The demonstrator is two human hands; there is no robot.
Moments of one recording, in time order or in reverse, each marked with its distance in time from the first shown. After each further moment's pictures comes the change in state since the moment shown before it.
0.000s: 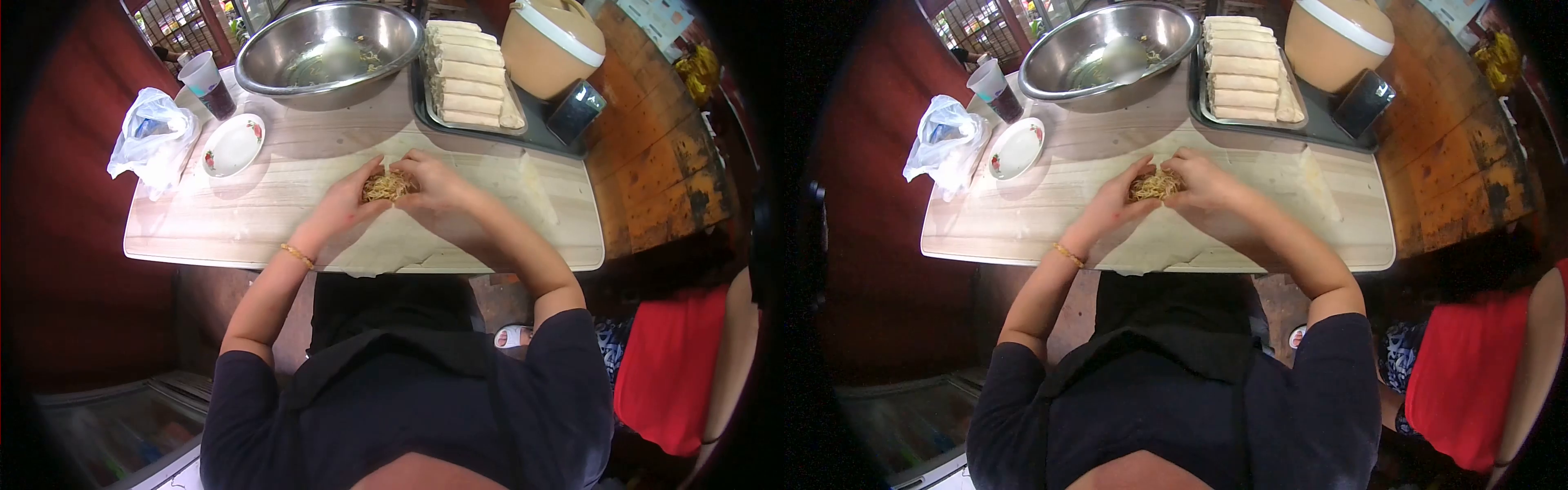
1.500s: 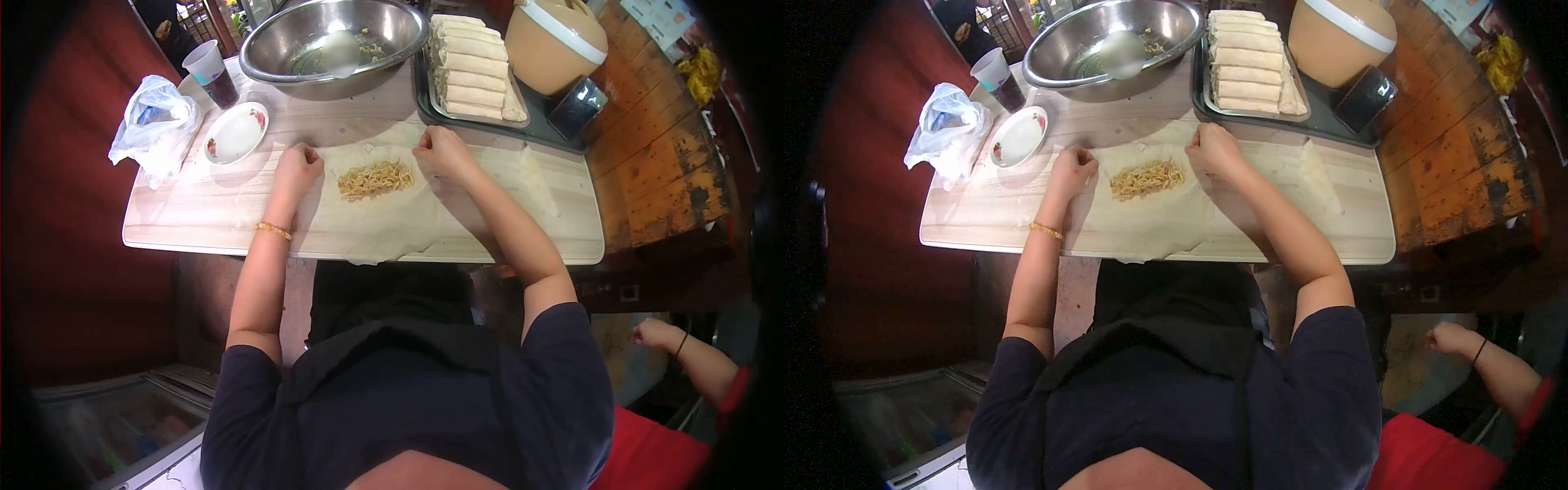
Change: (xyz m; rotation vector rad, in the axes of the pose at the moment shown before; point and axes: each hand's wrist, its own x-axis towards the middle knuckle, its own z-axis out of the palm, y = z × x) left_hand -0.006 -0.075 -0.058 0.268 0.297 -0.400; right_hand 0.018 0.033 0.003 -0.114 0.222 0.467
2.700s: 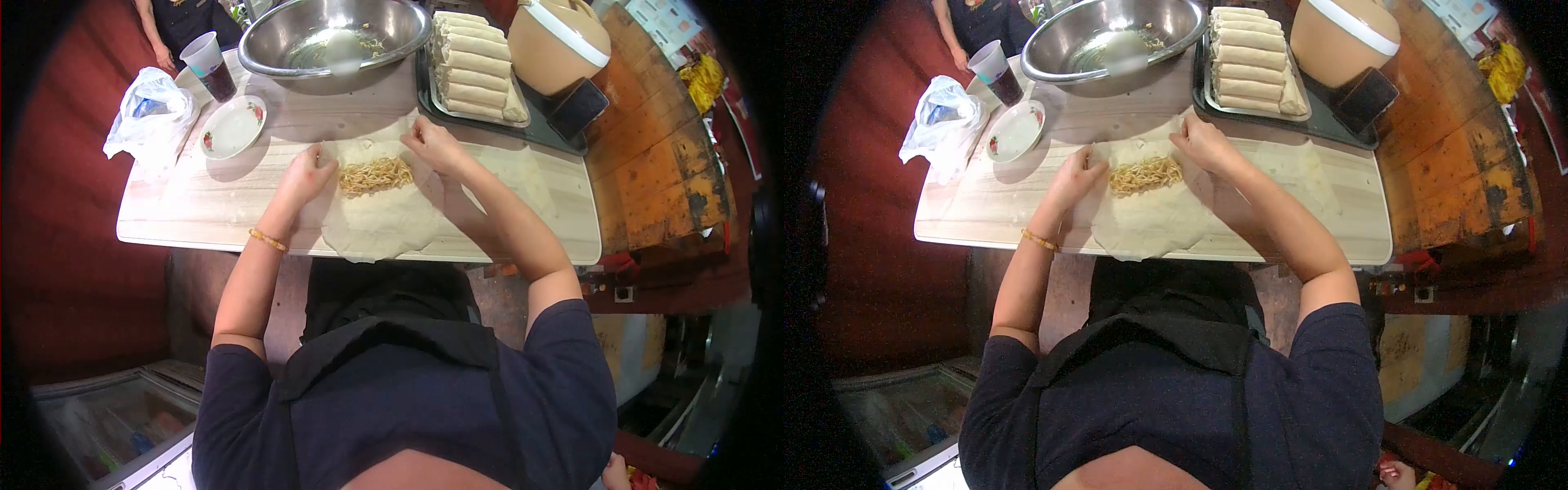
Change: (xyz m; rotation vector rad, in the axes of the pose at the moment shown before) left_hand -0.025 0.034 -0.001 0.010 -0.035 0.046; right_hand 0.006 -0.023 -0.008 0.157 -0.142 0.042
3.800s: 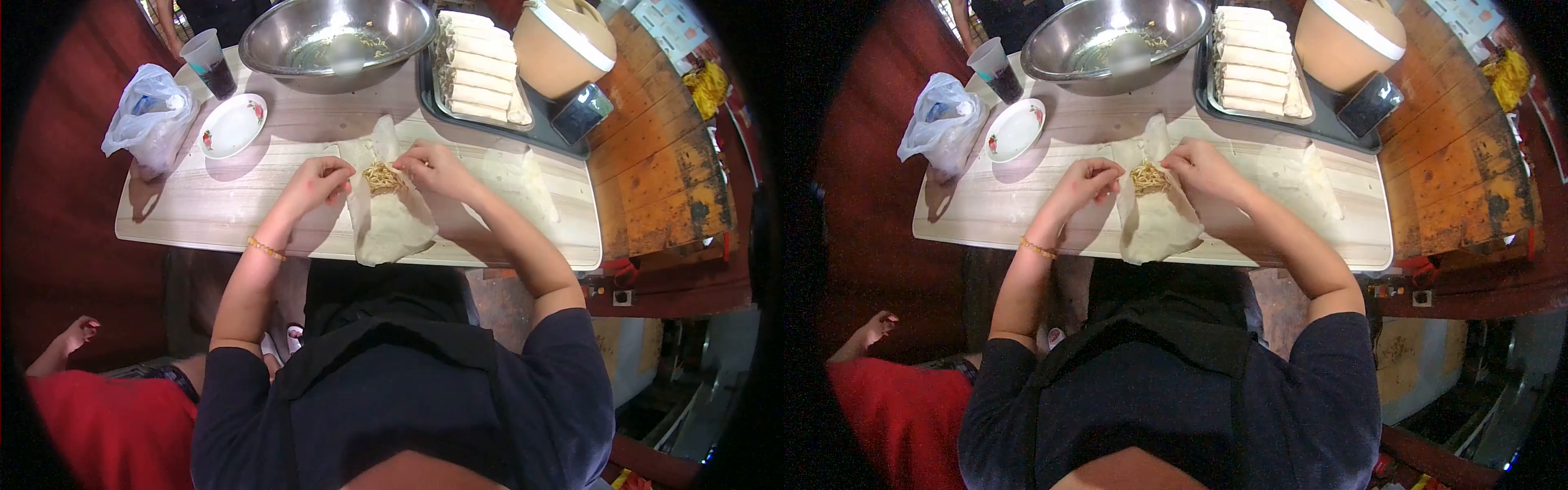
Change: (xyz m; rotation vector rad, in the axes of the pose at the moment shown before) left_hand -0.010 0.015 -0.004 -0.653 -0.383 -0.166; right_hand -0.033 0.001 0.008 0.269 -0.137 -0.215
